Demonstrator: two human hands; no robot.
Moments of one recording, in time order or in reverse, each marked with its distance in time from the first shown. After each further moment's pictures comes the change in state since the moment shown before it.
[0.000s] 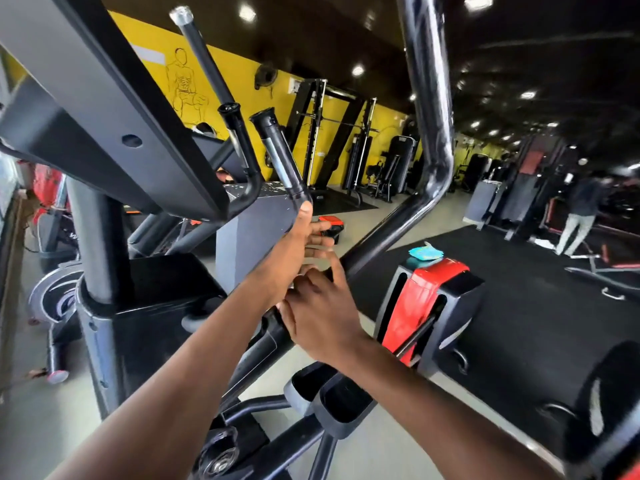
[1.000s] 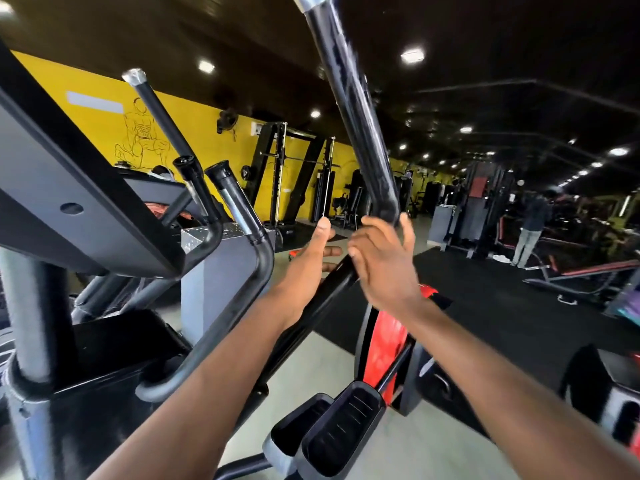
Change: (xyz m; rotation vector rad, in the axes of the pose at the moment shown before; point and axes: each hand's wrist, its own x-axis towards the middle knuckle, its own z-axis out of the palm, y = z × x) left_hand 0.021 0.044 0.064 0.037 -0.125 0.082; right_hand 0.019 0.157 -0.029 0.018 0.234 0.270
